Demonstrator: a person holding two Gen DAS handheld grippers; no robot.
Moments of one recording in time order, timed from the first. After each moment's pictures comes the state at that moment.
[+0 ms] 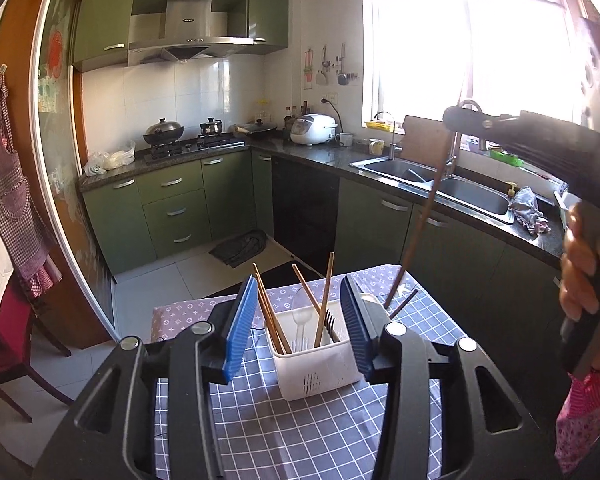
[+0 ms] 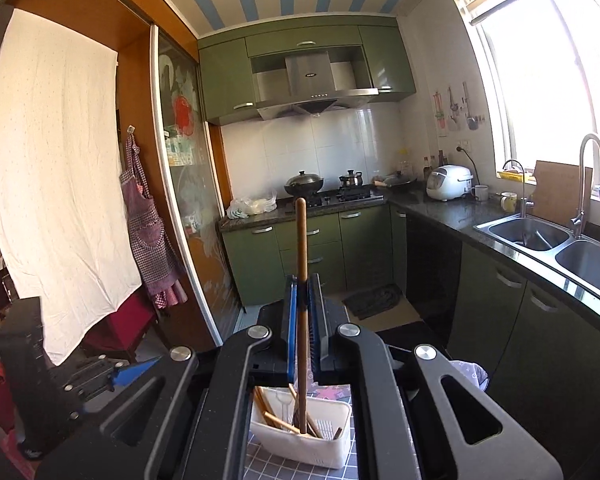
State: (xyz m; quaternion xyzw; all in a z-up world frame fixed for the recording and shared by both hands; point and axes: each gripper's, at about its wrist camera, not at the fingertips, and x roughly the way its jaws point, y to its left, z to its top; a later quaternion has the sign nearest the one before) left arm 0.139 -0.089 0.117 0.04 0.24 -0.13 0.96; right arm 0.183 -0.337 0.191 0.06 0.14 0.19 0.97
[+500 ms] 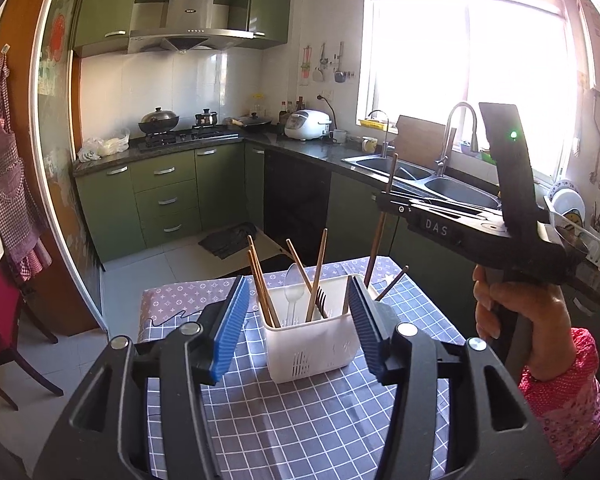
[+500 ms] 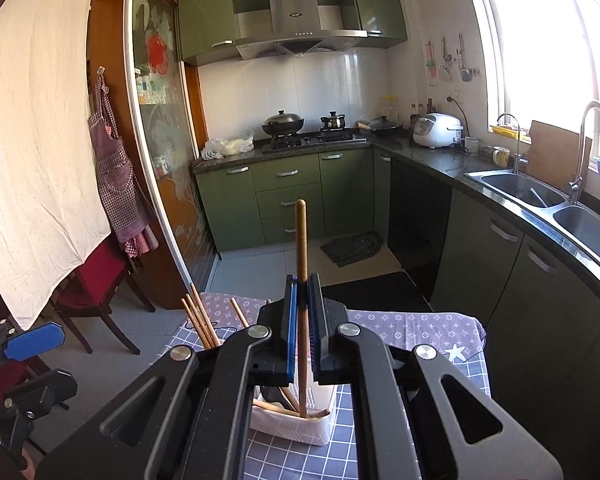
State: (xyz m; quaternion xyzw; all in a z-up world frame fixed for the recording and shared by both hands) left arm 0.122 -0.076 0.097 0.01 0.25 -0.14 0.96; right arm 0.249 -0.310 0.099 0.03 0.24 0.17 0.96
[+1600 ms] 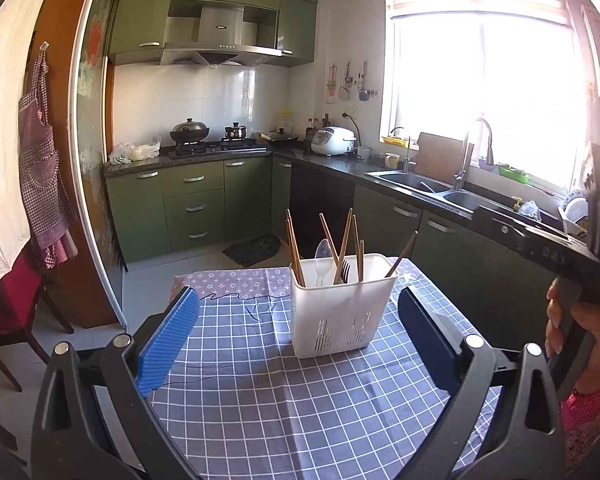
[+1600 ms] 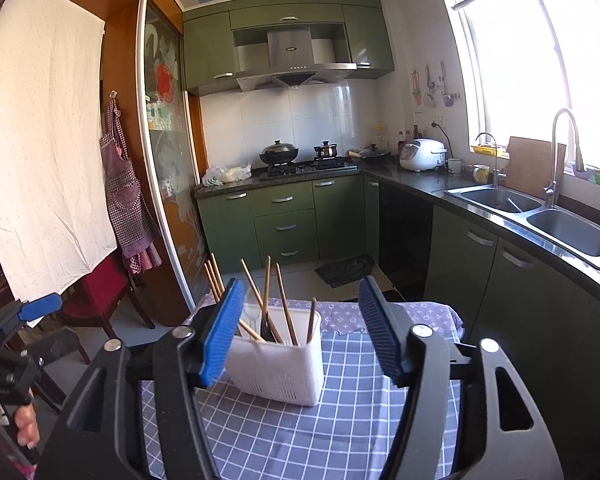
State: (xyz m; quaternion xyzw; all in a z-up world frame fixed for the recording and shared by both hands) left arm 0.051 -0.052 0.070 0.00 0.21 -0.09 0.97; right arm 0.104 -0.364 0.073 0.04 0.17 0.15 0.97
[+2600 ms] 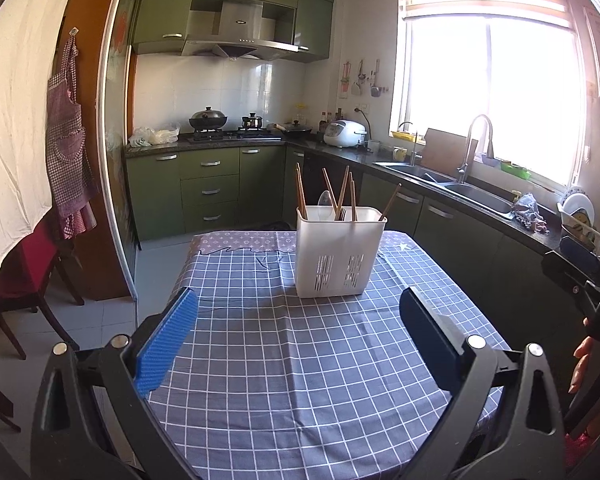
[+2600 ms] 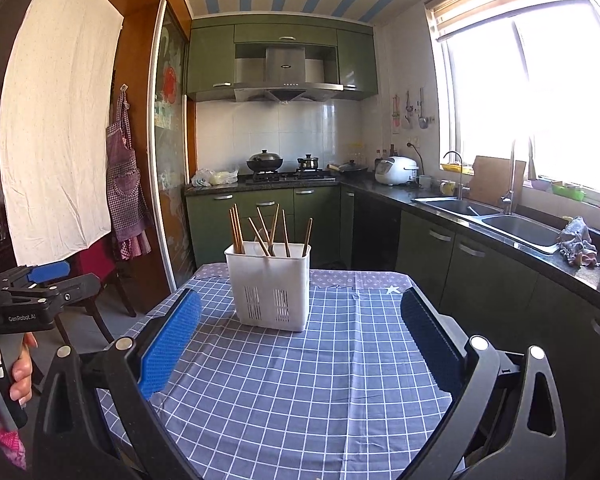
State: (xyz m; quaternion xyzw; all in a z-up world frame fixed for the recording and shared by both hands) left arm -0.052 -0.050 0.040 -0.02 0.22 -0.06 0.97; right arm -0.082 -0.370 0.045 0.01 0.14 0.12 0.98
